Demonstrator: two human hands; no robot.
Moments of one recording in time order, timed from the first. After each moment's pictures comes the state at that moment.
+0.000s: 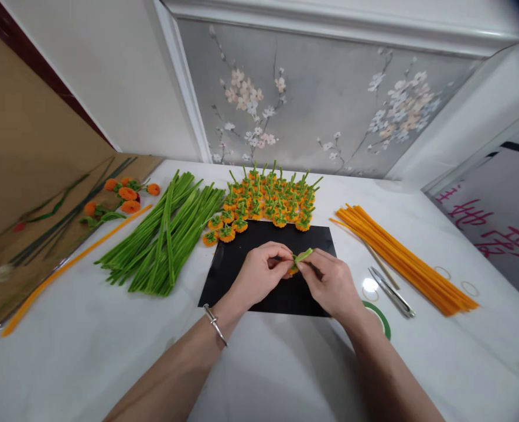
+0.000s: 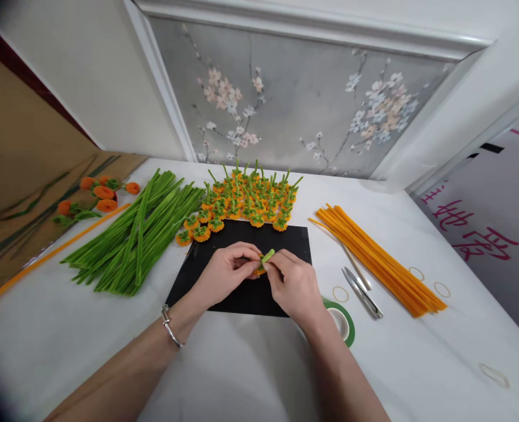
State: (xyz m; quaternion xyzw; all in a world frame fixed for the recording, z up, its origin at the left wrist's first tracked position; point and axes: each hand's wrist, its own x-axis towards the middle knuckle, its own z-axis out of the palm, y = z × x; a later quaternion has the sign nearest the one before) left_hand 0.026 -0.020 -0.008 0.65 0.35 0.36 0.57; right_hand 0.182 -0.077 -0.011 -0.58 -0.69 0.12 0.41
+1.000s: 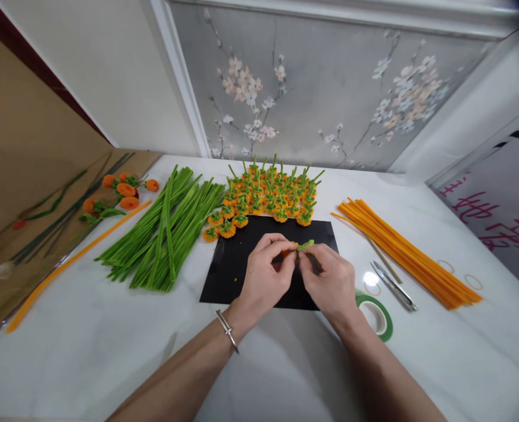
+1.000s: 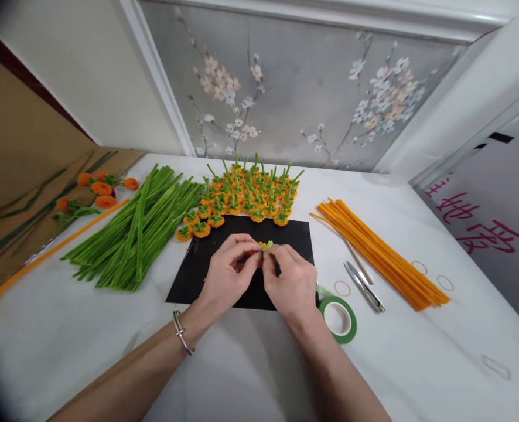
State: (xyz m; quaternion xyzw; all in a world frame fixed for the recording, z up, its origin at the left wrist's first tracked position) left_hand 0.038 -0.037 -0.015 0.70 0.38 0.46 0.40; right_hand 0.164 -0.078 -0.017 -0.63 -0.62 -0.01 0.46
